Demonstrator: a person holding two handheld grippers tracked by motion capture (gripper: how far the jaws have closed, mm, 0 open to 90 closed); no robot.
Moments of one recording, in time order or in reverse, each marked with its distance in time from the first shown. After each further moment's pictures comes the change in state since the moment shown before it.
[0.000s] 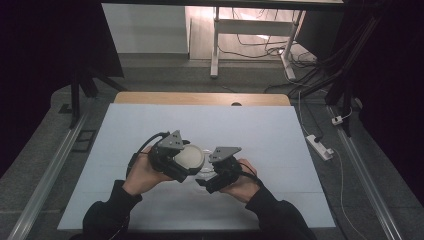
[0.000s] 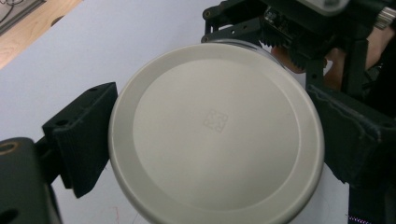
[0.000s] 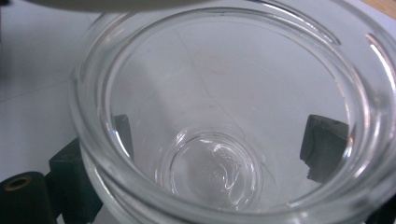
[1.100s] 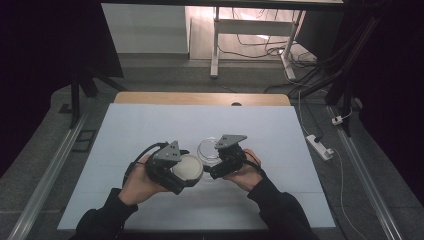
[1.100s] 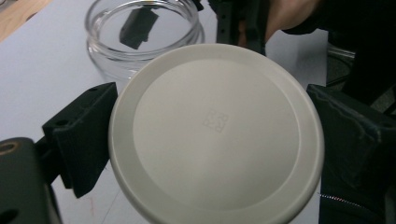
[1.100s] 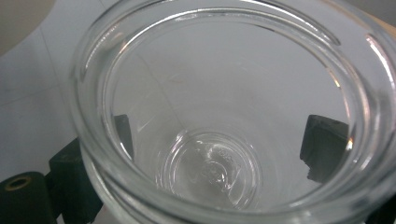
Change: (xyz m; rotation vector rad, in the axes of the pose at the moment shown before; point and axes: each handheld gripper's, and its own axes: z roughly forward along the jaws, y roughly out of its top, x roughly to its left) left arm -0.020 -0.013 -0.004 -0.004 -0.045 0.032; right arm -0.034 0.006 -0.001 -0.016 -0.068 0.056
